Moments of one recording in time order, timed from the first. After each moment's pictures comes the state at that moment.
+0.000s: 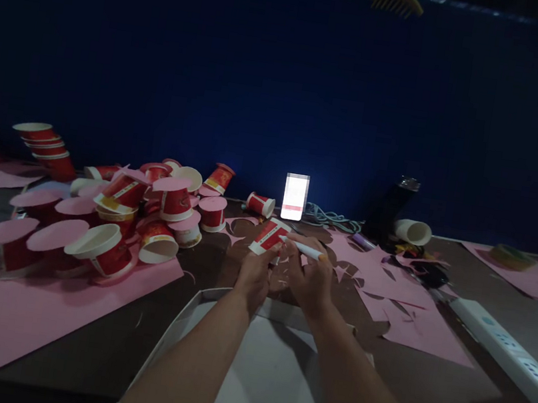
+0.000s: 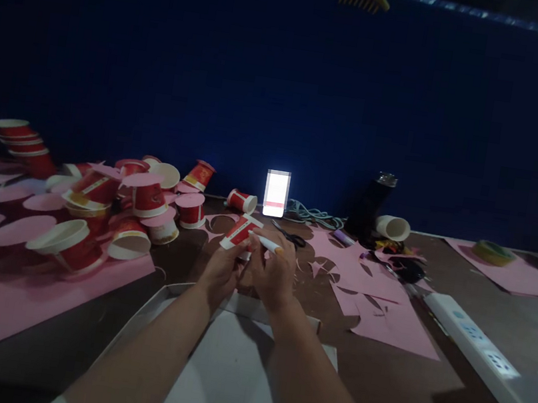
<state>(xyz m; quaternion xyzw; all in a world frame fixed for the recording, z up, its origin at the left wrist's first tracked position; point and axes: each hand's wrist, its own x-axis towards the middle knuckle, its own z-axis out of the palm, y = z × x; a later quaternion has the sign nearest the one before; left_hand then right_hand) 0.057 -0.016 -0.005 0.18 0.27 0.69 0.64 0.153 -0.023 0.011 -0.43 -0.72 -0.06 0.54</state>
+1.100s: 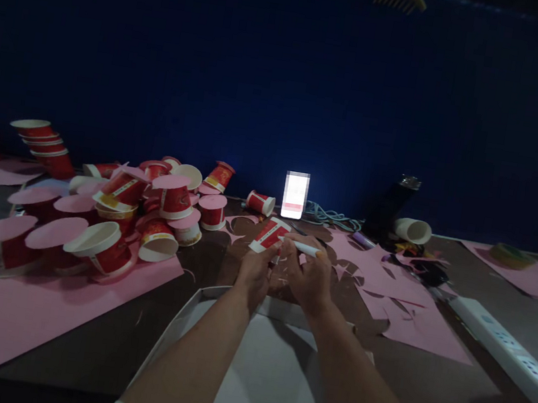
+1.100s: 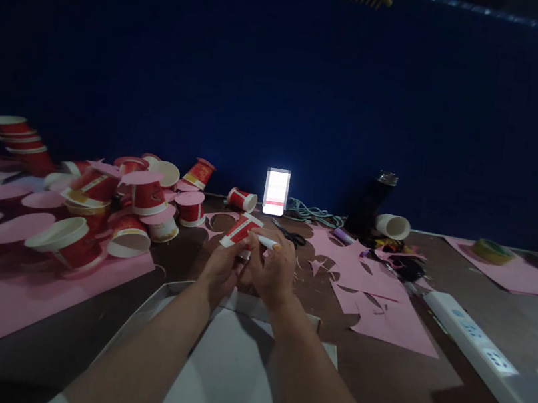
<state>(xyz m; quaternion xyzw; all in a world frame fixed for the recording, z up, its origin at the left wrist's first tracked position) 0.056 -0.015 -0.004 0.16 0.28 0.69 0.65 0.152 -0.020 0.007 -0.45 -0.72 -0.05 0.53</state>
